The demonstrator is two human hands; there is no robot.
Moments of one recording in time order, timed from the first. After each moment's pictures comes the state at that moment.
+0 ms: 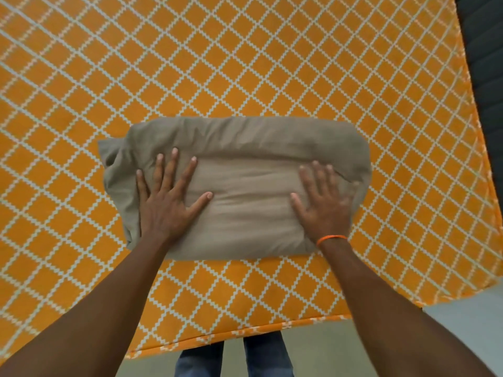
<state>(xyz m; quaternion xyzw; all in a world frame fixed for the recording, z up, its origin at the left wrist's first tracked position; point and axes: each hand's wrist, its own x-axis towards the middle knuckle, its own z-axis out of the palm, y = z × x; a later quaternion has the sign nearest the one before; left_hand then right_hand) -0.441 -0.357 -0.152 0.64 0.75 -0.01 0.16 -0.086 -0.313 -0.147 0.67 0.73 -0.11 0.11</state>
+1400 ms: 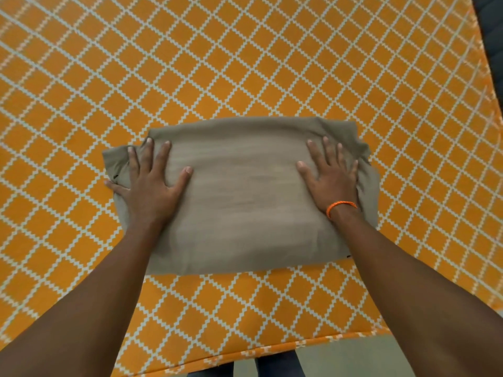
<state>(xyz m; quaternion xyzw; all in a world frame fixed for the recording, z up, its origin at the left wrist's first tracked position) -0.481 -0.309 -0.174 0.51 0.83 0.04 0.20 -0.098 -0.233 -0.178 0.71 0.68 -0.17 0.07</state>
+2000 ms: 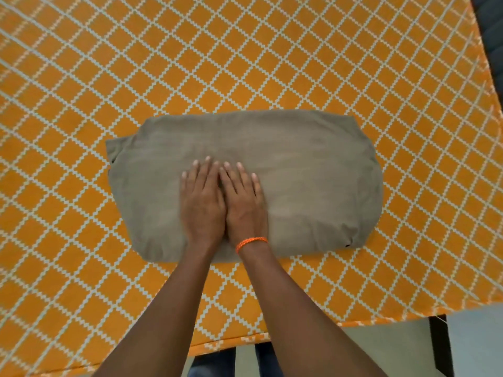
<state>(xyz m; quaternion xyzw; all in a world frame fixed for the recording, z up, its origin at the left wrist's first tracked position) -0.374 -0.355 -0.169 0.61 0.75 0.18 0.16 -0.281 -0.345 -0.164 0.58 0.79 -0.16 -0.06</state>
